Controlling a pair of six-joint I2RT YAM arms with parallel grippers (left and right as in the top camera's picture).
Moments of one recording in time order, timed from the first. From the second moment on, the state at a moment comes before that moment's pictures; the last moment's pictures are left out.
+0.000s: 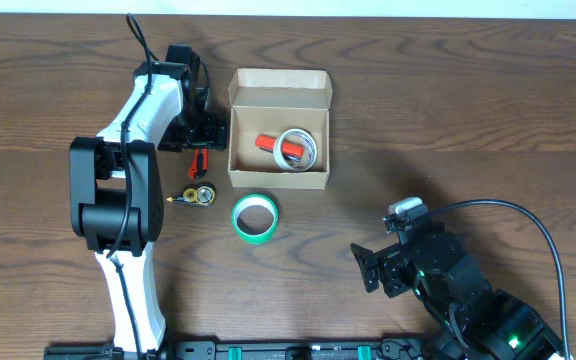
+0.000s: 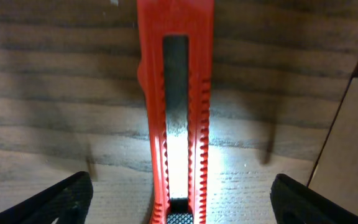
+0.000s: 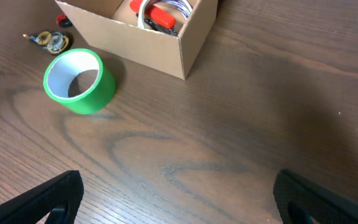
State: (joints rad) left arm -0.11 2.22 1.69 -0.94 0.14 -0.02; right arm 0.71 0.61 0.69 -0.83 0.15 0.29
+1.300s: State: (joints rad) left arm -0.11 2.22 1.70 -0.94 0.09 -0.15; right arm 0.71 0.61 0.69 -0.83 0.15 0.29
